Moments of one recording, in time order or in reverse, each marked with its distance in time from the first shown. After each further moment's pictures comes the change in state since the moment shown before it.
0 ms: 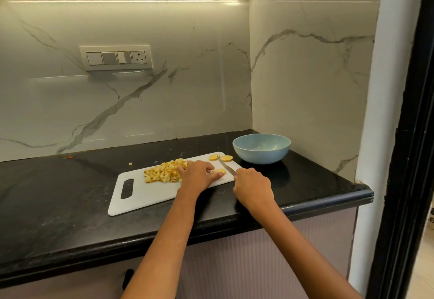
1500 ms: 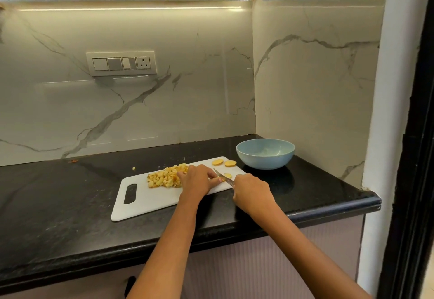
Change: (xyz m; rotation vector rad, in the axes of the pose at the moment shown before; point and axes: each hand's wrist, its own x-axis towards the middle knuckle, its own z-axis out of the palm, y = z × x) left_hand -0.002 0.000 -0.005 0.009 0.047 -0.029; right_hand 0.001 -0.009 -0.006 -0.056 -0.071 -0.082
